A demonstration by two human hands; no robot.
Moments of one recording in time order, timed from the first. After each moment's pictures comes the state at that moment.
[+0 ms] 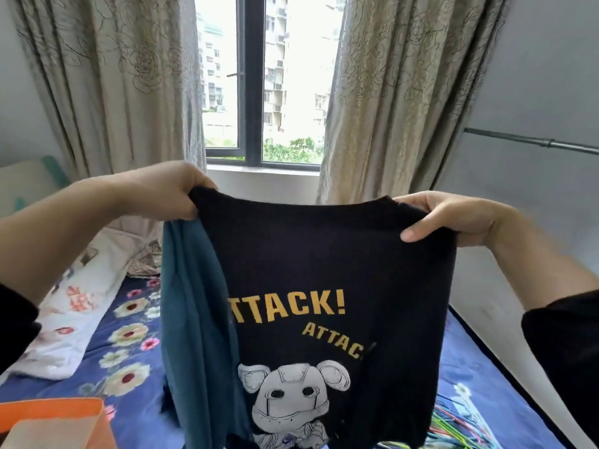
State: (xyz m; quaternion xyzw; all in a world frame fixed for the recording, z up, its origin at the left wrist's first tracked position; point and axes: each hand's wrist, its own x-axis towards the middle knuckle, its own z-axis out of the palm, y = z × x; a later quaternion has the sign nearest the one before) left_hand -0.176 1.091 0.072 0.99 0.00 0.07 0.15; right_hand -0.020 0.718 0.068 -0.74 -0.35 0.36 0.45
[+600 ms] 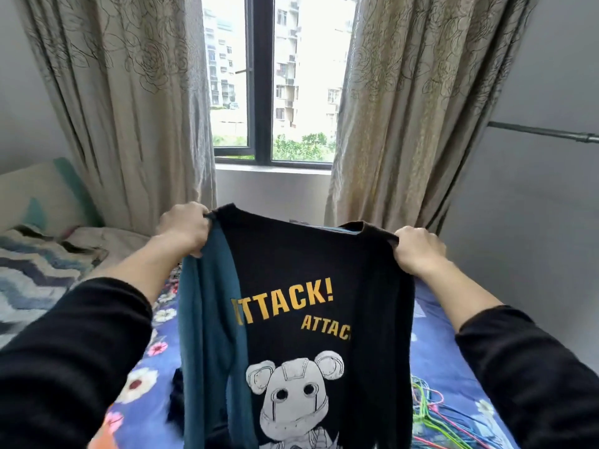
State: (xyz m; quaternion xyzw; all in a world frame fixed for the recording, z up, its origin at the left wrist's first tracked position) left_hand -0.077 1.120 -0.014 0.93 0.31 0.18 0.12; right_hand 0.069 0.782 -0.032 -0.99 -0.08 -0.08 0.13
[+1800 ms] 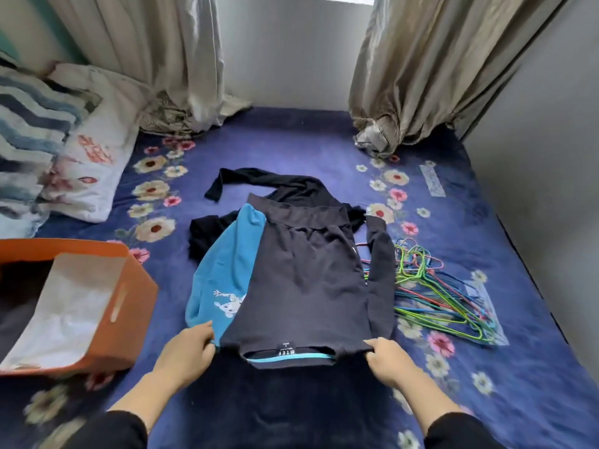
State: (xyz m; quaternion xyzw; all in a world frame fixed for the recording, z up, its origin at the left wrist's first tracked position) left_hand -0.300 1.053 -0.414 0.93 0.23 -0.11 0.24; right_hand -0.117 0.703 -0.394 -0.92 -0.14 0.36 0.06
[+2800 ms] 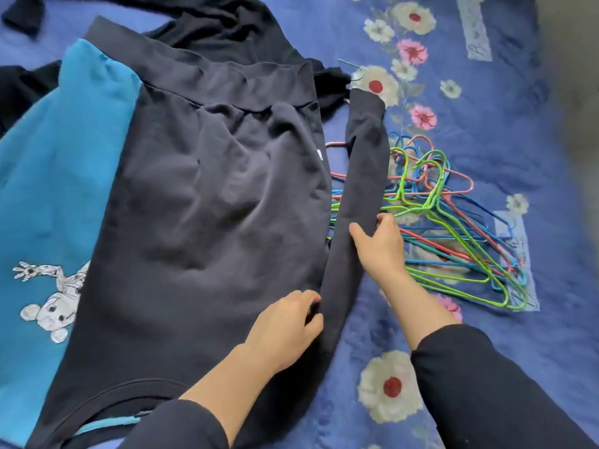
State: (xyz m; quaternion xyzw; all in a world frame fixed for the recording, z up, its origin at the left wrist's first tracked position) left_hand -0.080 0.798 -0.587 0.87 0.13 -0.25 0.41; right_hand 0.085 0.688 -0.585 -0.94 0.08 0.18 0.26
